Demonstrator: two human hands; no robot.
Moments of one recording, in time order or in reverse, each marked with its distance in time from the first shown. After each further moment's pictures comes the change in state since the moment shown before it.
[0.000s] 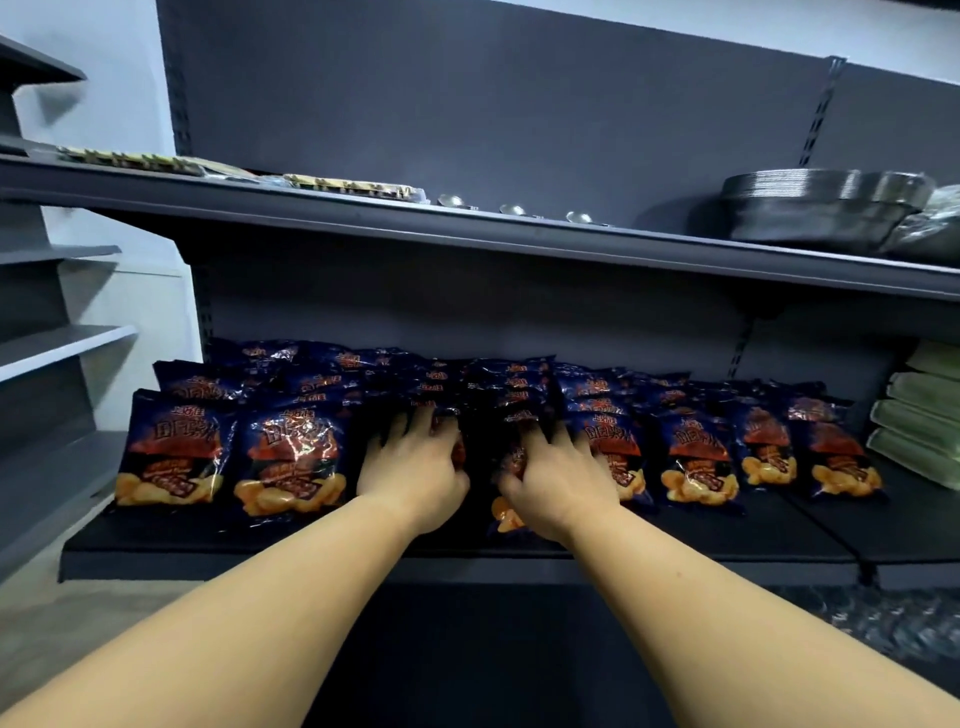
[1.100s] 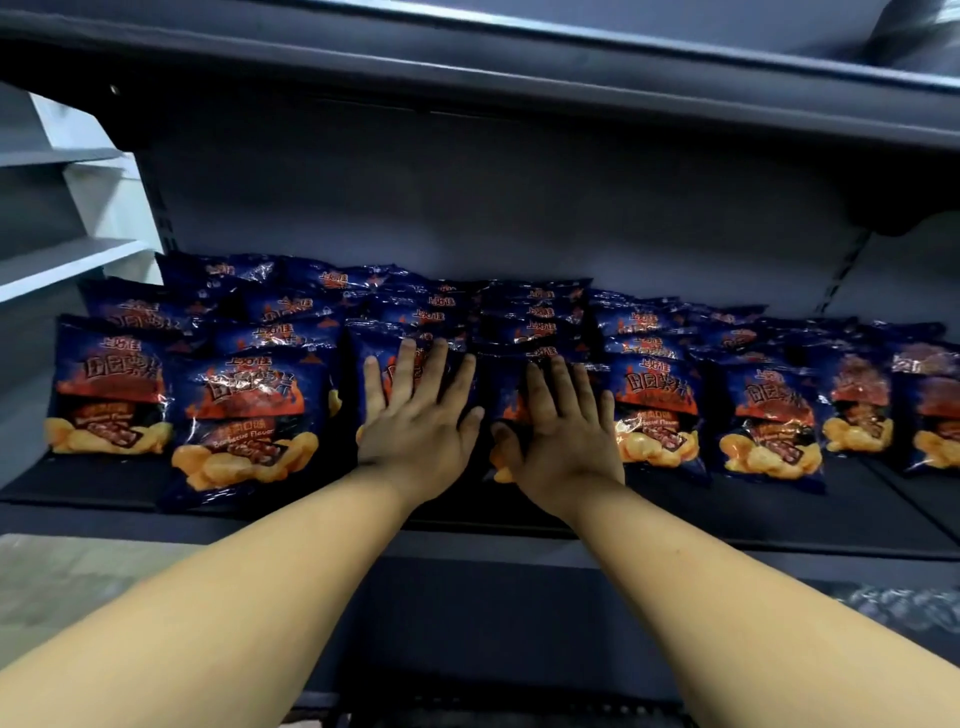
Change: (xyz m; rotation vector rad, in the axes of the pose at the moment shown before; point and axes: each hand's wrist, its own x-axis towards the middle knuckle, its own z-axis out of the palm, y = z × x) left_hand 0.048 -0.010 0.082 0.178 0.085 -0.009; right_hand 0.061 0.037 0.084 -0.004 -0.036 -0.087
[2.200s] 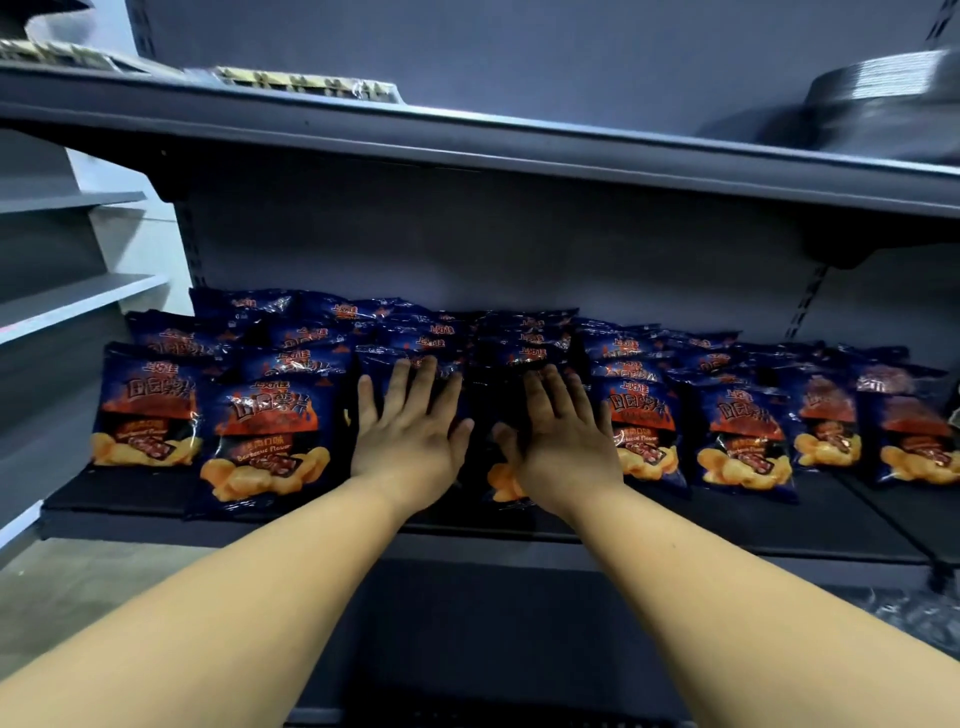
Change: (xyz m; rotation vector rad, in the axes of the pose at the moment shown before) left_hand -0.017 -0.002 -0.033 -0.058 -0.023 -0.024; right_hand -0.014 -0.005 -0.032 0.083 0.031 -0.008
